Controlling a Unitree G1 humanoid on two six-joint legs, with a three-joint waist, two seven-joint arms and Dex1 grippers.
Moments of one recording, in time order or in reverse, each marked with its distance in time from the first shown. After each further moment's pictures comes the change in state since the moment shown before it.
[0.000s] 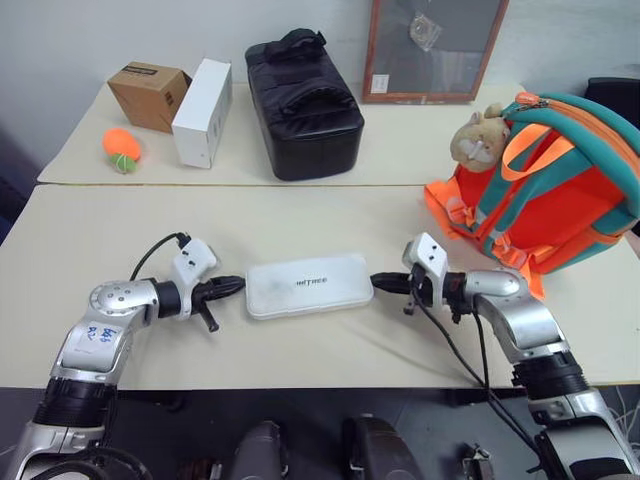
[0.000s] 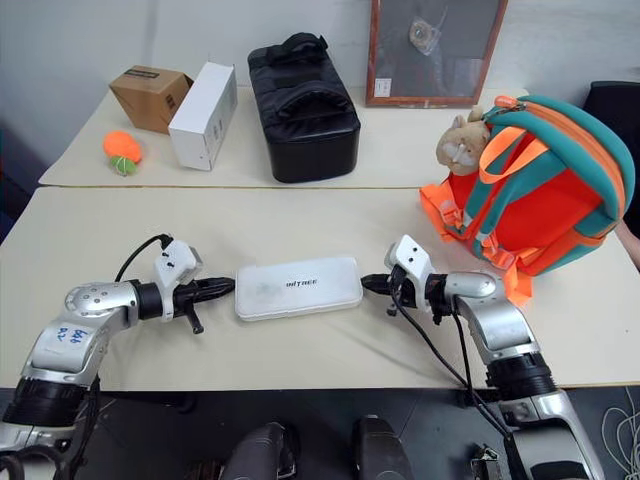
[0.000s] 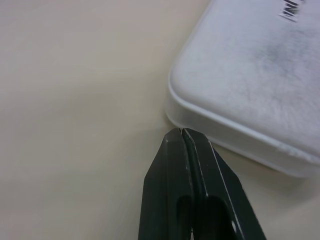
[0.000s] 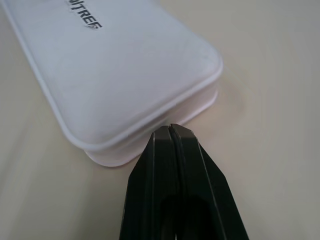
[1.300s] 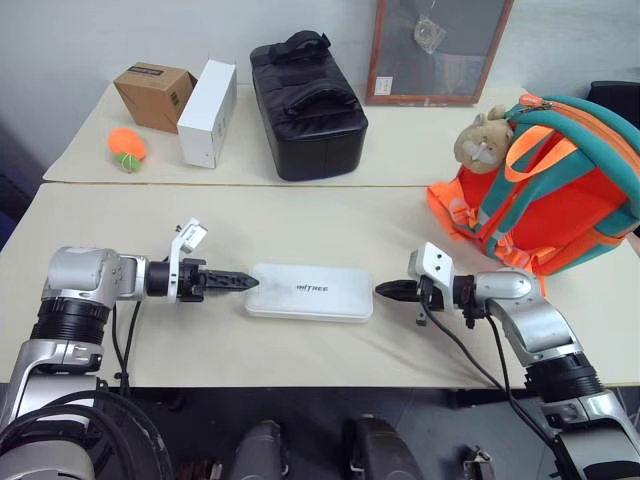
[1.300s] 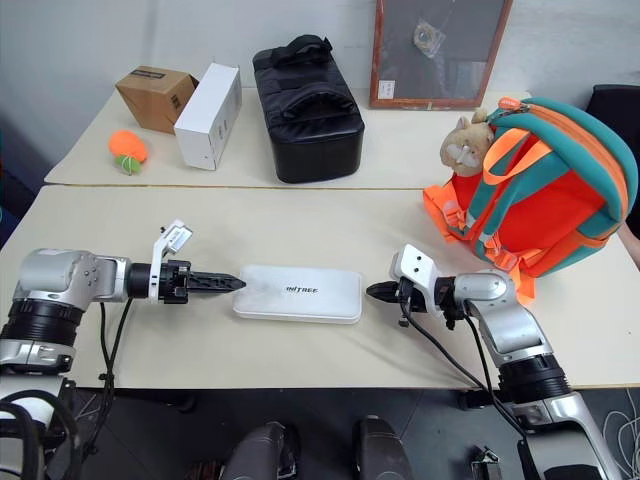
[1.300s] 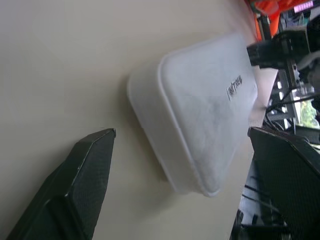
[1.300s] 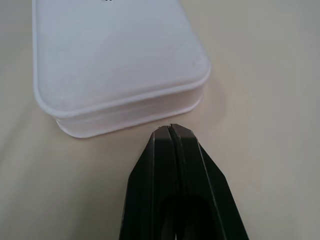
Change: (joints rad) left arm -0.422 0.062 -0.133 0.416 -0.287 0.817 -0.293; right arm -0.011 -0.061 0.019 0.046 -0.063 -0.124 0.074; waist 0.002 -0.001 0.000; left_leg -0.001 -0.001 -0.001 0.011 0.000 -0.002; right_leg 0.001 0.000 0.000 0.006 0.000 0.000
